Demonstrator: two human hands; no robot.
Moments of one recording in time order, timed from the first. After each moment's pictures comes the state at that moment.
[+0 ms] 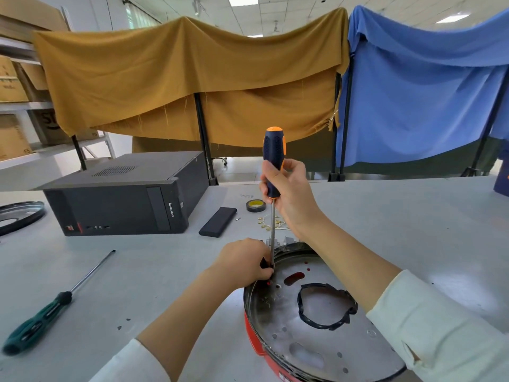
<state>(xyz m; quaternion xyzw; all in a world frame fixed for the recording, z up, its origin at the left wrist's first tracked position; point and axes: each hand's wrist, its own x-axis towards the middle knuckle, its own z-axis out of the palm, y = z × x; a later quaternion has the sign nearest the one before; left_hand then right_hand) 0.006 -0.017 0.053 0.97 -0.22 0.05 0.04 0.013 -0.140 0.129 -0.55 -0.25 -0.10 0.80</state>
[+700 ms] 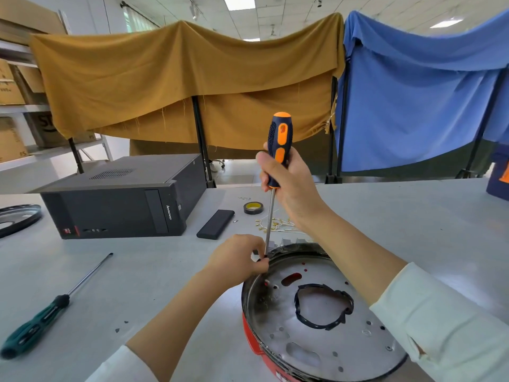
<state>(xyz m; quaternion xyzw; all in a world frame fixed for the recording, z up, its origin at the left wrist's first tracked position) 0.003 -0.007 0.053 0.95 -0.20 0.10 0.20 0.005 -0.146 0.152 -0.59 -0.27 -0.14 0.75</state>
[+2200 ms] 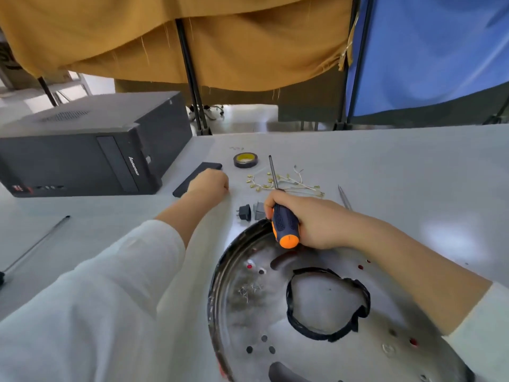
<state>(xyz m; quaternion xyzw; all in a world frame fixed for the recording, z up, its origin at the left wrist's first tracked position) 0.171 0.008 0.018 1.00 -0.06 0.01 0.00 0.048 -0.214 0.041 -0.93 -0.29 0.06 0.24</state>
